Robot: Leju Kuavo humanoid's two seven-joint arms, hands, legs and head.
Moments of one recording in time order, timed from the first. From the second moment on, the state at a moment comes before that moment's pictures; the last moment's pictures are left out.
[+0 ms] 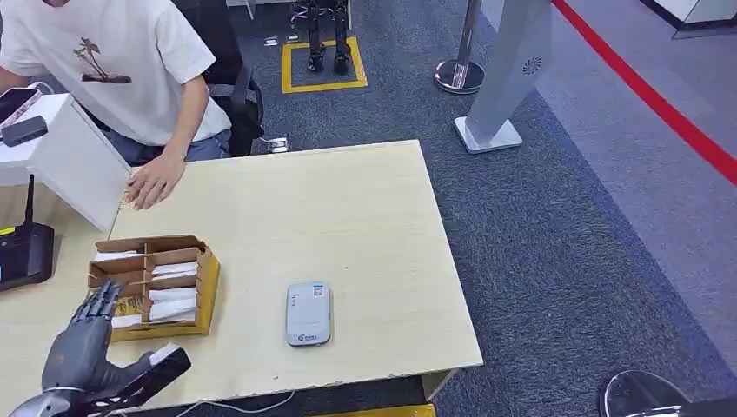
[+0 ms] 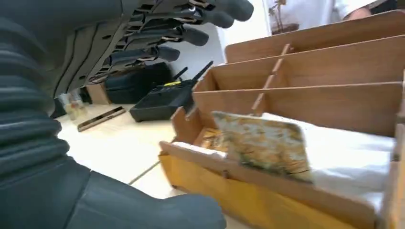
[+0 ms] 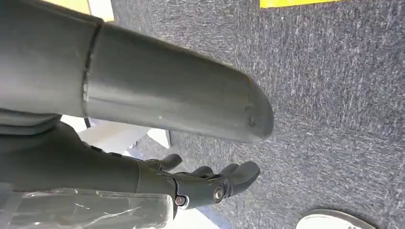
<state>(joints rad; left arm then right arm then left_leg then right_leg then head) 0.19 0.35 -0.04 -1.79 -0.99 -0.11 0.13 -0.12 0.08 -0.83 -0.21 1.39 -0.31 0.19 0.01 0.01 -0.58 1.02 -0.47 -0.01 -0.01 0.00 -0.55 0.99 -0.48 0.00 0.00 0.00</state>
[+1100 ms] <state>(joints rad) 0.10 0.36 -0.11 -1.69 -0.97 -0.11 0.12 -0.13 0.08 -0.81 -0.21 1.39 -0.31 0.20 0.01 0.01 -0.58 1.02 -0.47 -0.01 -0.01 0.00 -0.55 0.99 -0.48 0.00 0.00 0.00</state>
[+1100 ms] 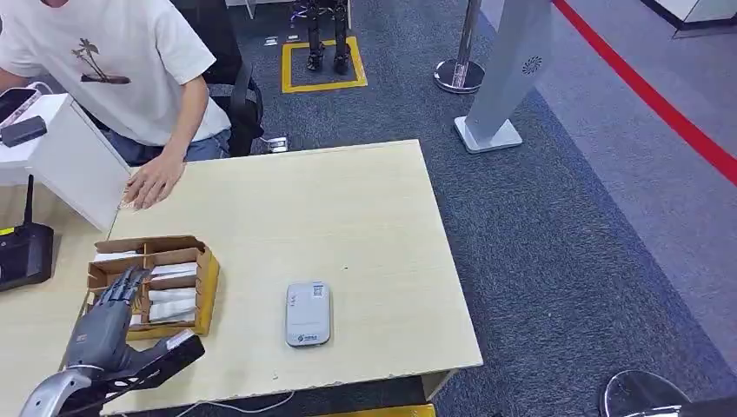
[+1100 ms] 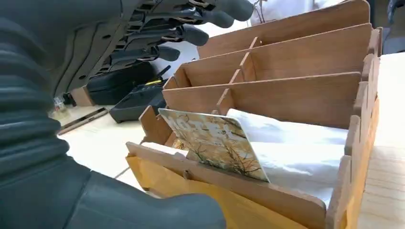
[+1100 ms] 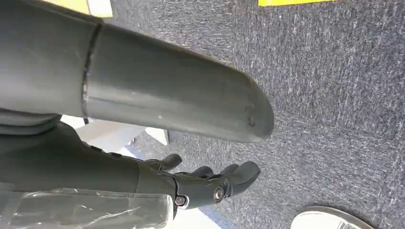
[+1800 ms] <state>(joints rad) 0.13 0.38 -0.11 -1.69 -0.97 -0.12 0.14 -0.13 0.08 -0.81 -0.21 1.39 -0.31 0.21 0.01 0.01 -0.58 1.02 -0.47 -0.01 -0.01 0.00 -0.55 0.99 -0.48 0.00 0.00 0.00</state>
